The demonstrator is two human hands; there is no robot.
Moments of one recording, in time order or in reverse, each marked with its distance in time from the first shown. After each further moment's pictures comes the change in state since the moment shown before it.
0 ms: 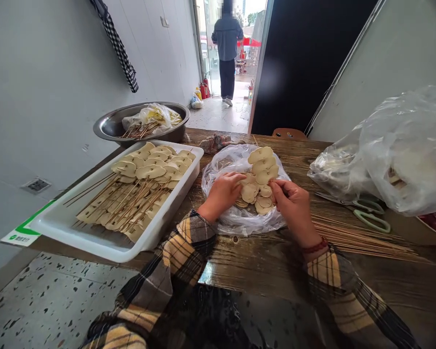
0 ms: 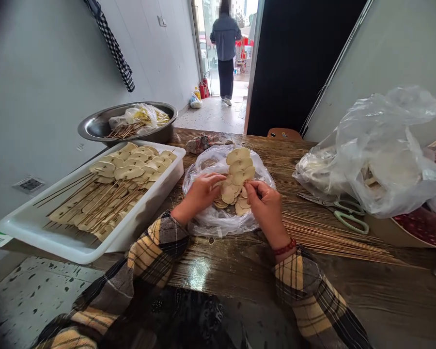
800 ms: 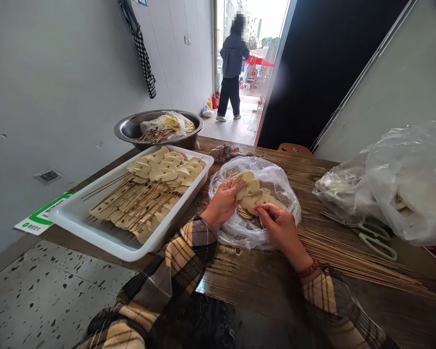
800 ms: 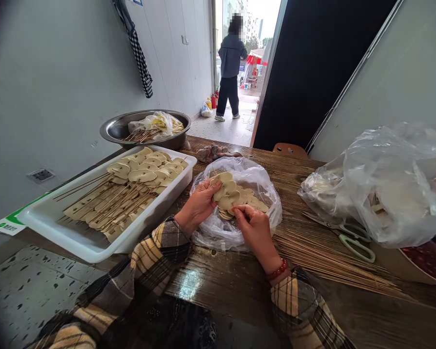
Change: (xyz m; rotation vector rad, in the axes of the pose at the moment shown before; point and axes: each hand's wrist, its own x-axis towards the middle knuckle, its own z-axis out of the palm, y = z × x) left_hand -0.001 0.024 -0.005 -1.411 0.162 -0.405; right_hand -0.018 0.002 0.024 -0.066 -0.274 0.015
